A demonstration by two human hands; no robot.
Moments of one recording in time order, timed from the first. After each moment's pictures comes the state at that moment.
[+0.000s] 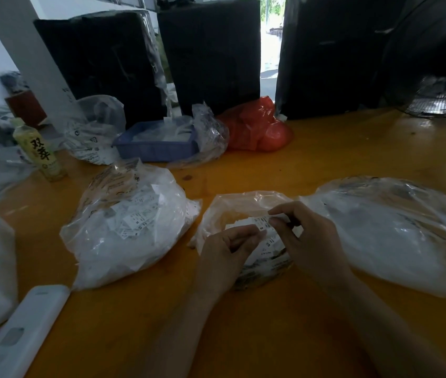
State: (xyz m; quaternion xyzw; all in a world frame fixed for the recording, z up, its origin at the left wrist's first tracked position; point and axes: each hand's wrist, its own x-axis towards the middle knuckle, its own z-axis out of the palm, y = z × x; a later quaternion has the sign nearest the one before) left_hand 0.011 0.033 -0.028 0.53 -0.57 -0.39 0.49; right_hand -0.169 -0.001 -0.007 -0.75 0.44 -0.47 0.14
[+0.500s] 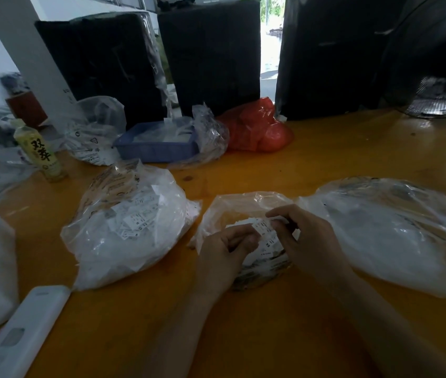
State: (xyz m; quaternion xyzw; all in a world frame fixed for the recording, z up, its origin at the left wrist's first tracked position) left_hand 0.014 0.029 -0.031 0.54 -0.56 -0.39 0.50; right_hand -0.171 -0.004 -0.007 -0.78 0.44 -0.42 0.14
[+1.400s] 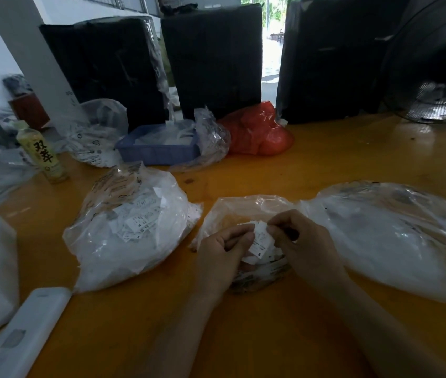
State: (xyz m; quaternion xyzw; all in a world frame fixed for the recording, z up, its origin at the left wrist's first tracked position) left_hand 0.011 0.033 -0.022 0.54 -0.49 -0.42 0.54; right_hand -0.167 -0.005 -0.013 -0.73 0.48 -0.42 0.23
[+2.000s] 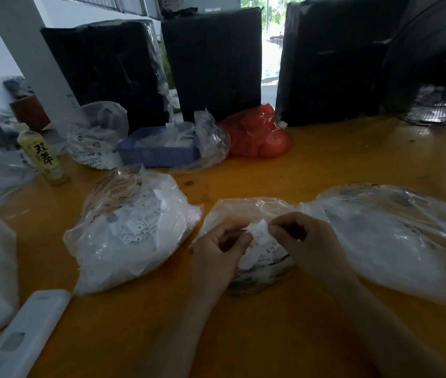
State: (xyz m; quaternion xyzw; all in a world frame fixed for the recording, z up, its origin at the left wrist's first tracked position) left_hand 0.017 0.030 -0.020 0.53 -0.52 -0.36 0.57; right_hand -0.173 -0.002 -0.002 -0.72 0.47 -0.43 0.27
